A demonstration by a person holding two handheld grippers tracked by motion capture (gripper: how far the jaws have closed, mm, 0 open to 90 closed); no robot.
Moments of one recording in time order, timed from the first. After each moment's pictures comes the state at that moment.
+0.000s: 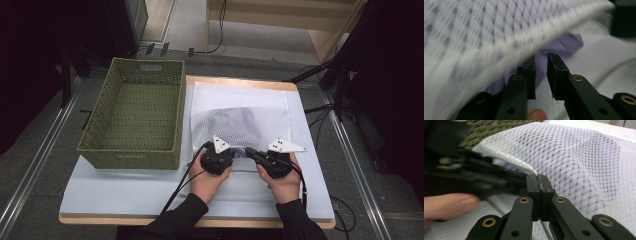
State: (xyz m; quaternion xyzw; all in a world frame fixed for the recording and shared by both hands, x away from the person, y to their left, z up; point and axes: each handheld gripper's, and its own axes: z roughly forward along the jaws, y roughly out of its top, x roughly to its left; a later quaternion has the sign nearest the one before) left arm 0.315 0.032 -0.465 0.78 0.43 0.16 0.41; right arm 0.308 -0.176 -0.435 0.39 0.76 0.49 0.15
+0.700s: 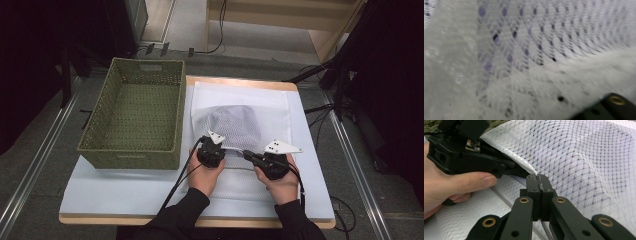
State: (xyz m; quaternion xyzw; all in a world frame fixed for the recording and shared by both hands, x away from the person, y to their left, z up) left arm 0.342 0.035 -0.472 0.78 0.48 0.17 0.37; right arm 0.307 -0.171 -0.442 0.39 0.78 0.48 0.14
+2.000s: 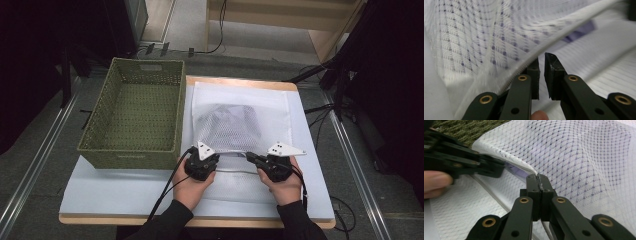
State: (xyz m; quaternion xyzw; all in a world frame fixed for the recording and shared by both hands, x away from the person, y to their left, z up) left arm 0.294 0.074 -0.462 0.79 0.42 0.18 0.41; right arm 0.302 -0.179 -0.445 0.39 0.78 0.48 0.14
